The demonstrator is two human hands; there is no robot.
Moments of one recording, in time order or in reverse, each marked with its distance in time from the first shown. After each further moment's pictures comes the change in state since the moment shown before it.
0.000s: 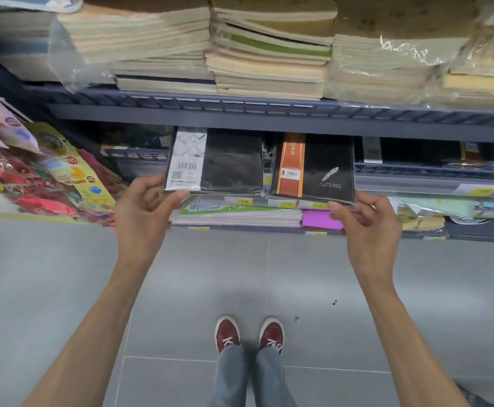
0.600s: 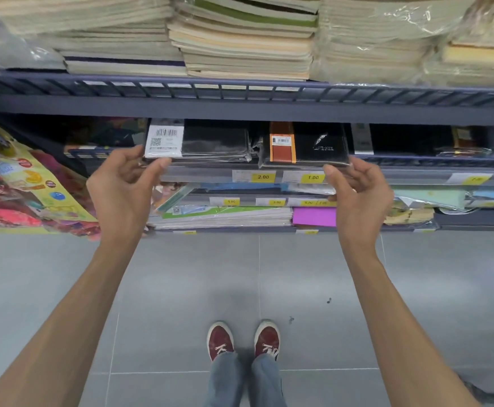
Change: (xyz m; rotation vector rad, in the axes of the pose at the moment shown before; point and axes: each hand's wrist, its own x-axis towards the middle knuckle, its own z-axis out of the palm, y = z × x) left_hand 0.045 -0.009 0.025 0.275 0.144 0.164; right_hand 0.046 0.018 0.022 -0.018 0.191 -0.082
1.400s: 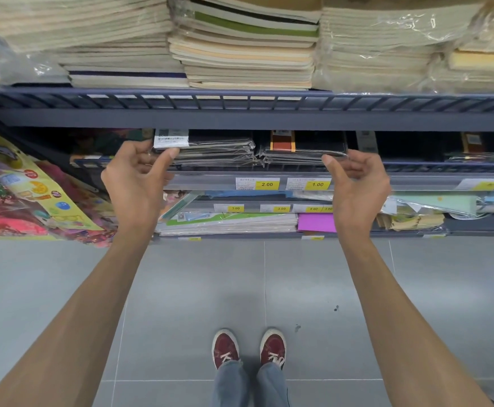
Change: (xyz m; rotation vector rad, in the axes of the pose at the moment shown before) left_hand 0.022 0.004 0.025 0.024 0.064 -0.016; right_hand 0.026 0.000 0.026 -0.180 0.092 -0.068
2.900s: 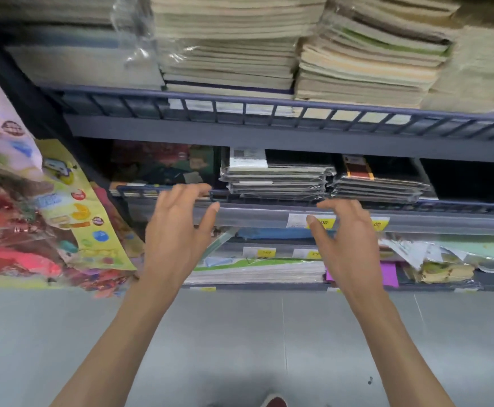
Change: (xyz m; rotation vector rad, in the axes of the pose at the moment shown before) left_hand 0.020 -0.080 -0.033 0.365 -0.246 0.372; right_hand -0.083 0.007 0.079 -0.509 -0.302 -0.411
